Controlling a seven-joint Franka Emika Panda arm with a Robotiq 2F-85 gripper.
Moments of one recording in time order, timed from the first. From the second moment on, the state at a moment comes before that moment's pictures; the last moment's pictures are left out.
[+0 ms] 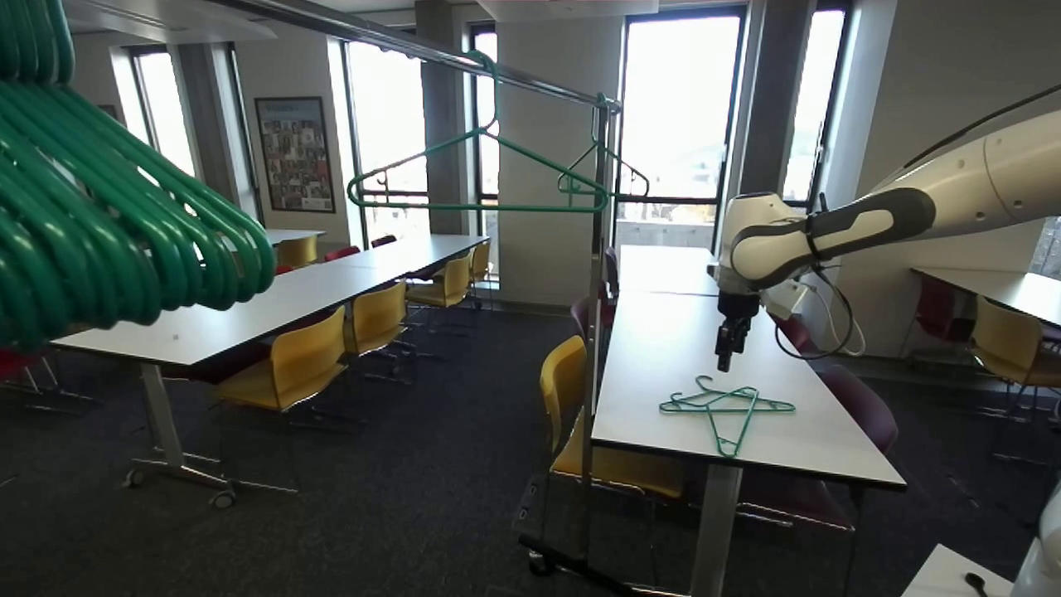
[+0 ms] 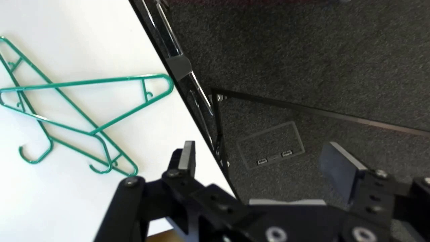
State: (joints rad) arm -0.01 -0.18 -0.10 -2.21 -0.13 2.11 -0.33
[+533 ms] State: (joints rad) arm -0.07 0.01 -0.16 -2.13 0.03 2.33 -0.41
